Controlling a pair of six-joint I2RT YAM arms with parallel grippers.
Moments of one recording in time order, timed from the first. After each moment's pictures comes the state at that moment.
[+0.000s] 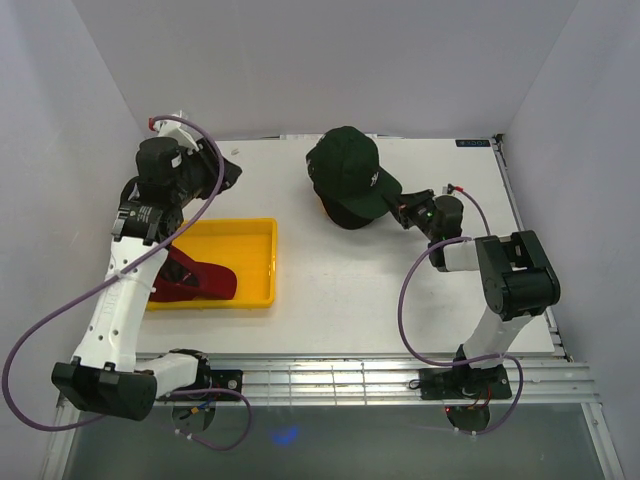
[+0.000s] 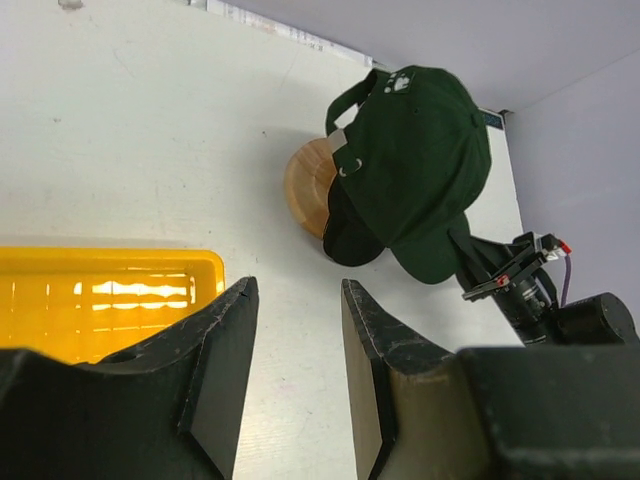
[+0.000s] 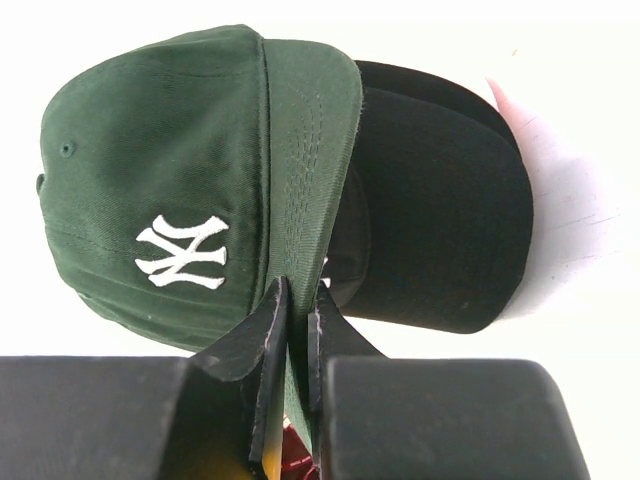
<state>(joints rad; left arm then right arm) -0.17 1.17 1.40 -0.56 0.14 -0.51 0.20 1.75 0.67 0.86 -0.28 1.36</state>
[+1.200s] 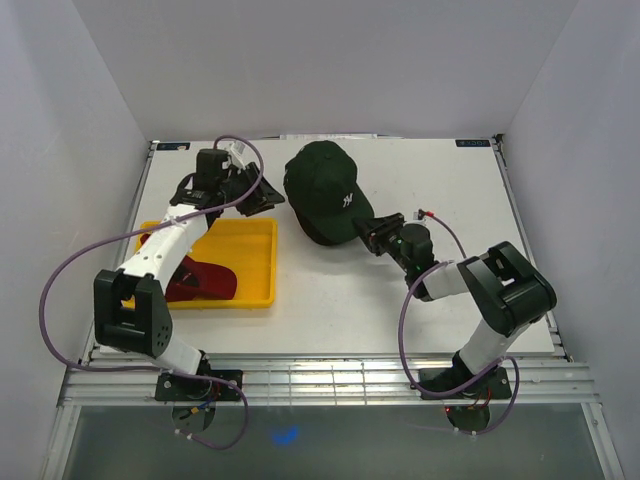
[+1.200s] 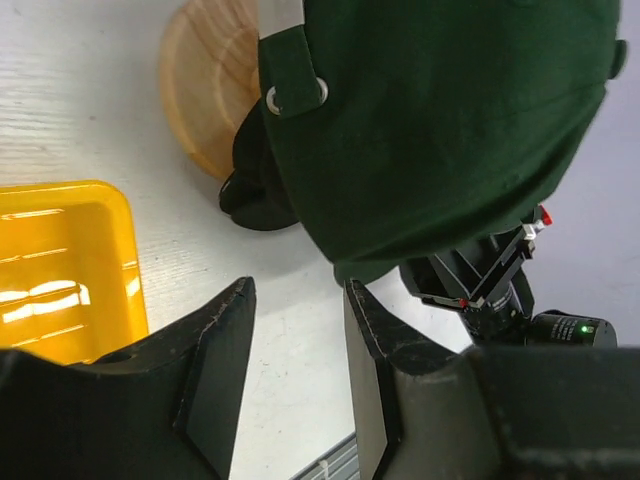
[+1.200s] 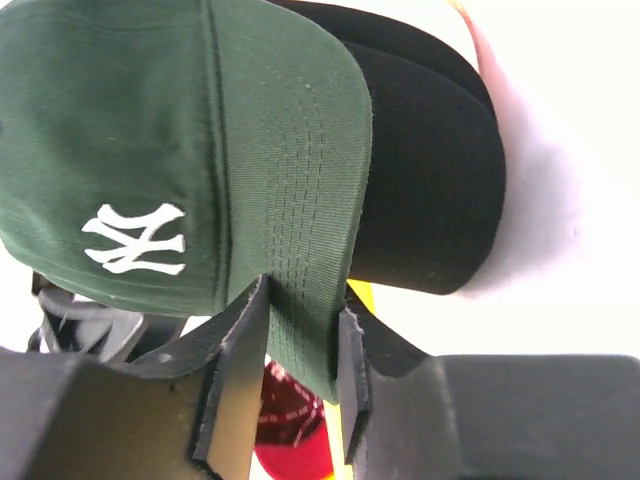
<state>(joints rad) -0.21 1.49 1.22 -0.35 0.41 -0.65 0.50 1.68 0.50 0.95 -0.02 1.44</state>
